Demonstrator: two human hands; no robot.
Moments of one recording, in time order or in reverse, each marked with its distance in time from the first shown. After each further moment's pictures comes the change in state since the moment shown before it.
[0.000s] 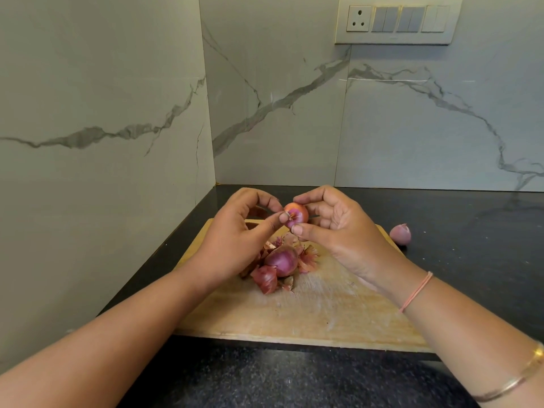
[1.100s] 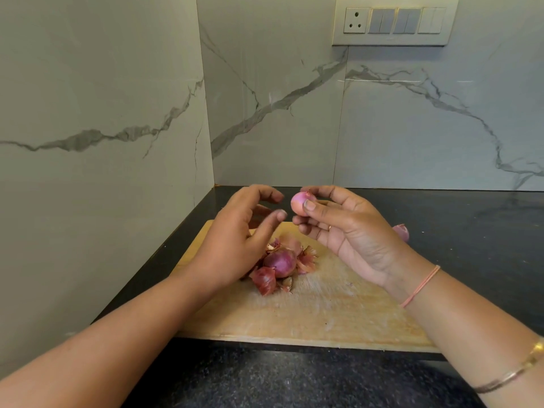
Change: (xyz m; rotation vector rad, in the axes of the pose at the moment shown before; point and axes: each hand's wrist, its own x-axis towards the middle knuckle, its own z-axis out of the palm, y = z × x) left_hand -0.001 -0.003 0.001 0.172 0.000 0.157; right_hand 0.000 -0.014 -0.005 0.533 0.040 0.170
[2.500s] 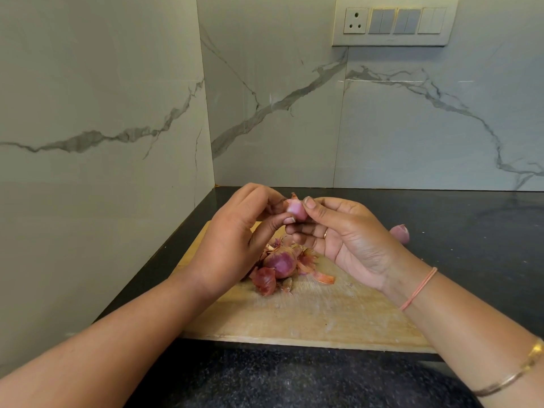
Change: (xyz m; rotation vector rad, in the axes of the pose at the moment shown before) left_hand -0.001 0.000 -0.002 0.037 0.053 0.300; right_hand -0.004 0.000 0.005 0.009 -0.062 0.089
